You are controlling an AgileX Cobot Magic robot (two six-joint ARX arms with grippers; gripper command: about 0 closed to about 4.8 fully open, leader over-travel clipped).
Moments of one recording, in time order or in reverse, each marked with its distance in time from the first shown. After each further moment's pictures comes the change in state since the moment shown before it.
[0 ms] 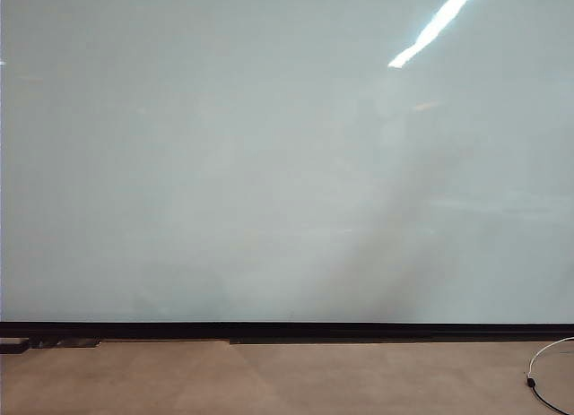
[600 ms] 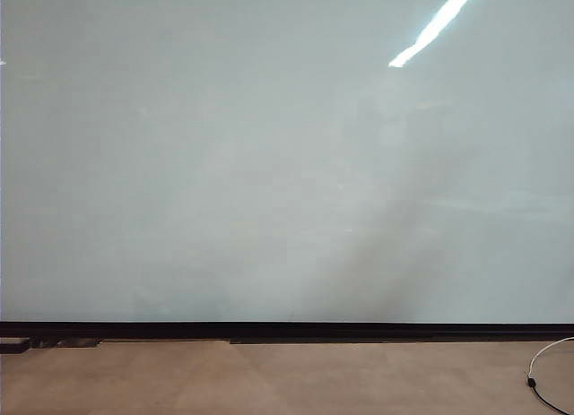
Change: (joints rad) left arm 0.000 0.000 0.000 0.000 0.000 0.000; right arm 0.000 0.000 0.000 0.005 0.000 0.115
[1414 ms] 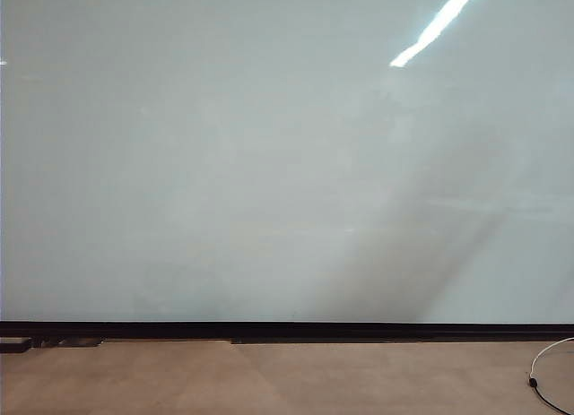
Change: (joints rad) left arm 0.000 0.000 0.000 0.000 0.000 0.000; right arm -0.245 0.090 0.002 0.269 -0.016 0.166
